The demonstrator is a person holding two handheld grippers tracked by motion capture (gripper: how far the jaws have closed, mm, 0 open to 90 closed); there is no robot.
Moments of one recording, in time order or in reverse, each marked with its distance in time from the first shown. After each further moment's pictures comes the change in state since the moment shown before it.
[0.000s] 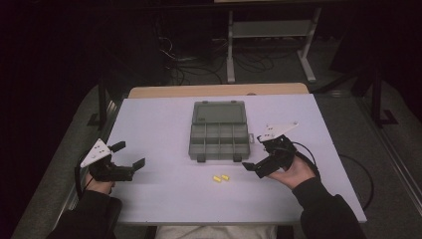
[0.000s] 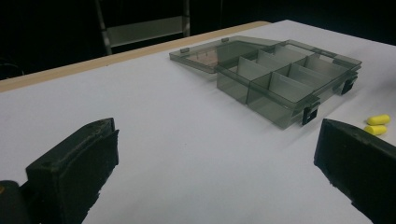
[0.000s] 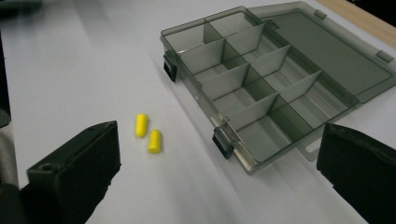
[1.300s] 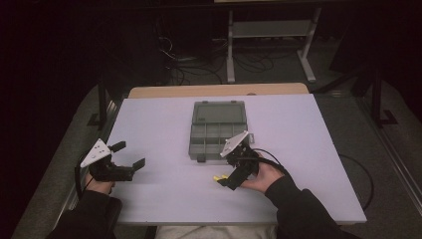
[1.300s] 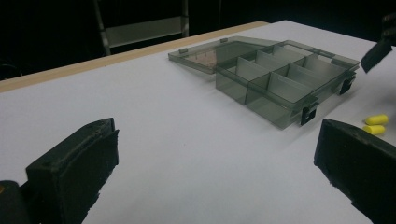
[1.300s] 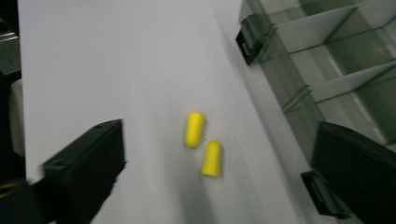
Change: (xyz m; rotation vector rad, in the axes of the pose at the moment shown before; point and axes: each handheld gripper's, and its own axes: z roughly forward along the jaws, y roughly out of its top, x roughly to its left) left arm 0.000 0.000 0.000 -0.002 -0.005 0.000; right arm 0.037 0.018 0.080 0.227 0.164 -0.146
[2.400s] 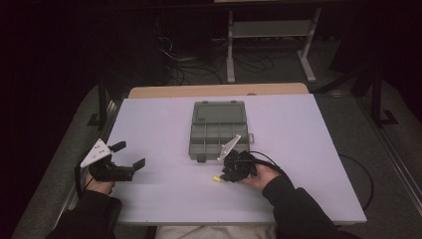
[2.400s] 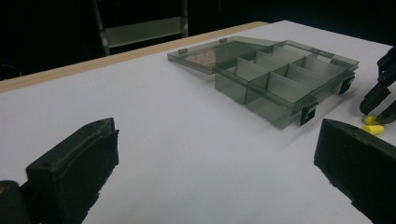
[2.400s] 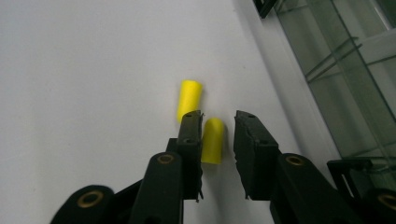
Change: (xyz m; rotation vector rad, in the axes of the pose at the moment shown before) left arm 0.000 0.000 0.000 -0.001 -0.003 0.001; right arm -0.007 -0.008 0.027 0.120 0.016 0.001
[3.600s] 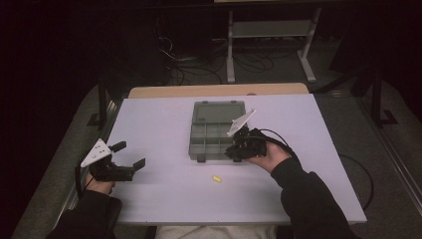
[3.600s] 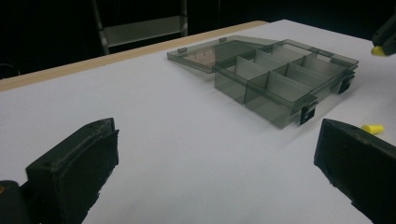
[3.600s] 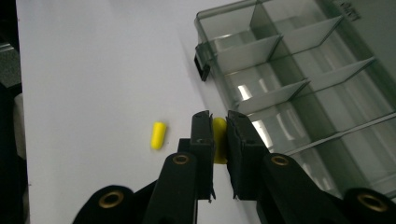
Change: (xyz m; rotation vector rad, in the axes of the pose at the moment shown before) left arm 0.000 0.000 0.000 0.005 -0.003 0.002; right arm -0.029 0.021 -0.070 -0.128 -0.028 0.029
